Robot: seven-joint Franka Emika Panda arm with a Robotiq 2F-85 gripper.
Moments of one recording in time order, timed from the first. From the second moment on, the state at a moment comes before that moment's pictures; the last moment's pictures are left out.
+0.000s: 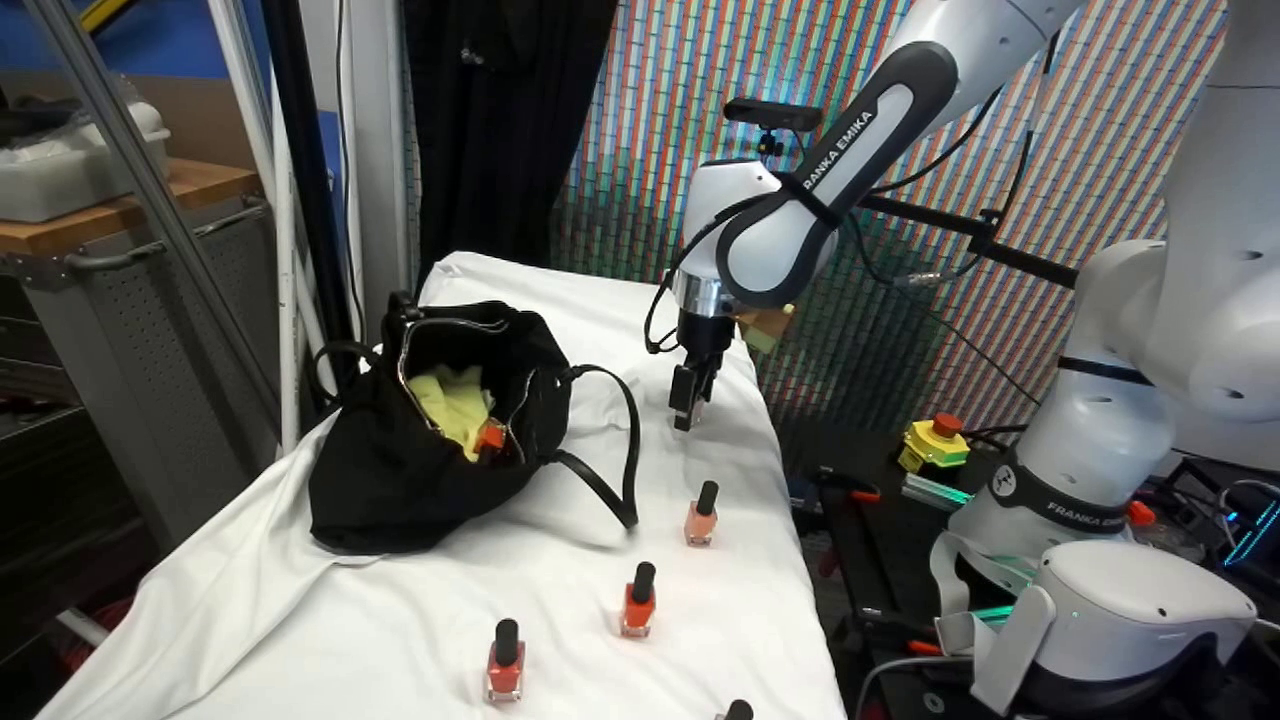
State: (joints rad) arm -0.16 0.17 -0.13 -2.53 0.12 2.63 -0.08
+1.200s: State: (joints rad) arm -0.16 0.17 -0.13 -2.53 0.12 2.62 -0.08
